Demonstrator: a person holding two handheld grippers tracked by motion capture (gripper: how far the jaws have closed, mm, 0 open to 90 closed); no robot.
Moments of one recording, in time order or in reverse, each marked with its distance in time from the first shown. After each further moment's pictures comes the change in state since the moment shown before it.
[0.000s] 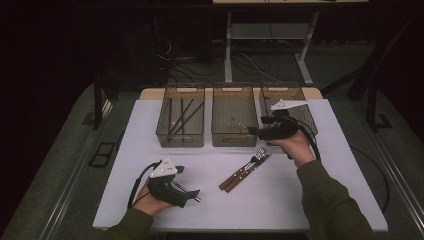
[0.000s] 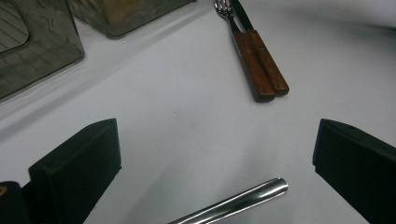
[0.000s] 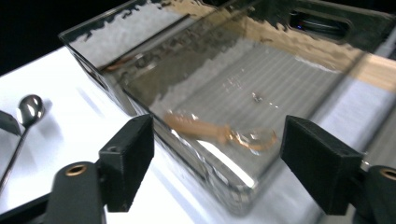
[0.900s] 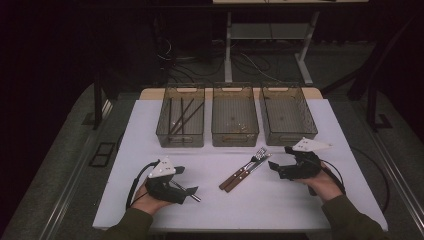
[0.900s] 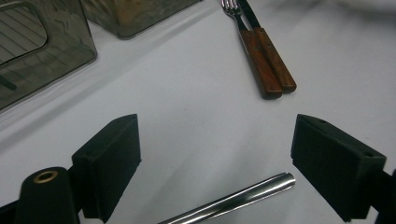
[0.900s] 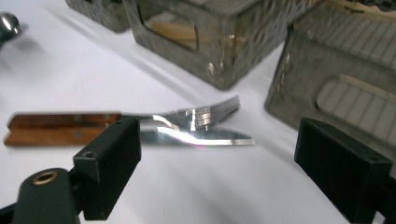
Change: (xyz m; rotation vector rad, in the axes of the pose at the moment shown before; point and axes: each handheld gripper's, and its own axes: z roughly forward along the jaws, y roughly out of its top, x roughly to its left) left arm 0.001 0.001 -0.005 0.008 0.020 0.021; right arm 0.012 -0.105 -0.047 -0.005 -0.109 -0.052
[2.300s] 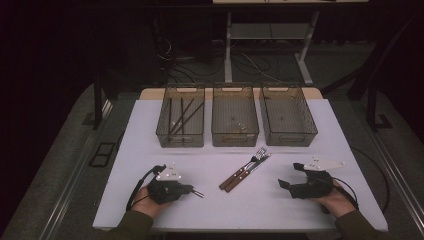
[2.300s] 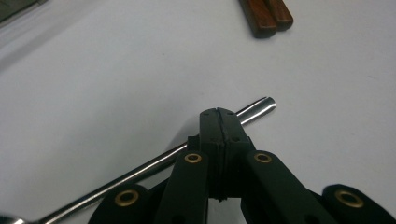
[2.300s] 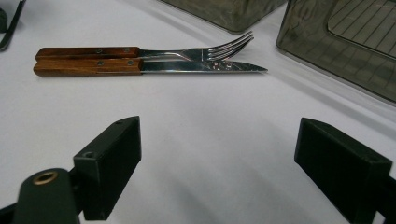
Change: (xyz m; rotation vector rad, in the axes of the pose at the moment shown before) left arm -0.001 -0.007 0.010 0.195 -0.045 0.052; right arm 0.004 -0.041 -0.026 0.035 0.040 -0.006
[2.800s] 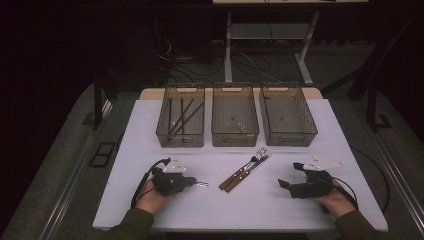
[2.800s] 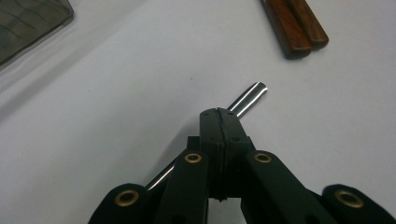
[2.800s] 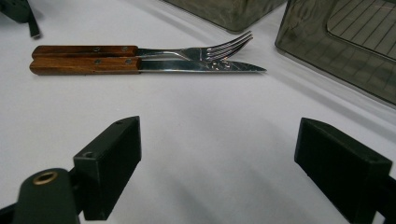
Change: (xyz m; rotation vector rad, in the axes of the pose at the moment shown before) left arm 0.013 0.016 0.012 0.016 0.042 0.010; right arm 0.000 0.001 0.001 0.008 -0.007 -0.009
